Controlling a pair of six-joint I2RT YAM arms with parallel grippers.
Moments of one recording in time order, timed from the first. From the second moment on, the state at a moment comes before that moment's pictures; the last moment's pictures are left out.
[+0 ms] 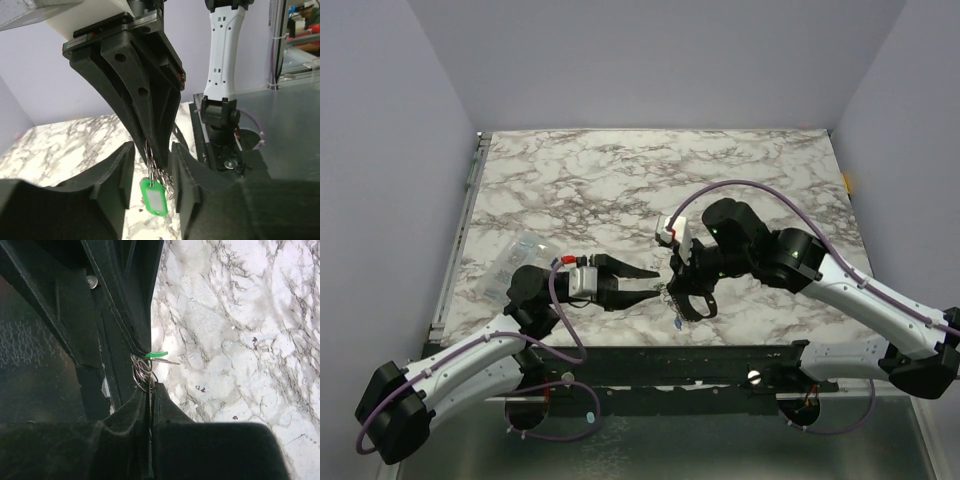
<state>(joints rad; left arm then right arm) -0.77 0.78 0.38 0.83 0.79 -0.07 1.00 1.18 1.30 -0.83 -0.35 -0.15</state>
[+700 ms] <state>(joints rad) -0.77 0.84 0.38 0.87 0.74 -0.17 1.00 1.12 1.28 -0.79 -0.34 -0.15</state>
